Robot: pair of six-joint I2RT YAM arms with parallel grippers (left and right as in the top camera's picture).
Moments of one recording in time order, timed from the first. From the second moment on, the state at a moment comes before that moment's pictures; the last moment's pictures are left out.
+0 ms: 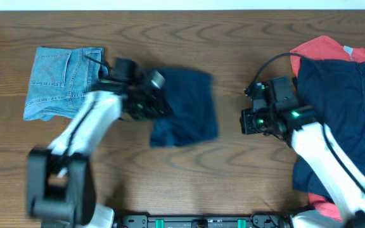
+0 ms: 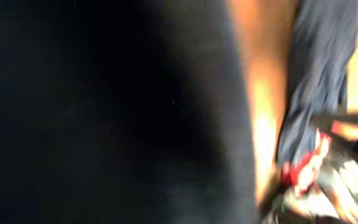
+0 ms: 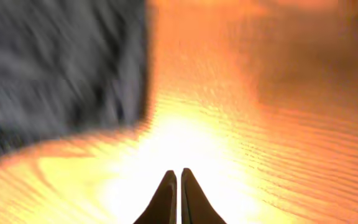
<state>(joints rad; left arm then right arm) -0.13 1.64 1.13 -0.72 0.72 -0.20 0.27 1.35 0.91 -0.66 -0.26 0.19</state>
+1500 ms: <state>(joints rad) 0.55 1.65 1.15 -0.71 0.28 -0.63 0.27 1.24 0.91 -0.76 -0.25 0.23</state>
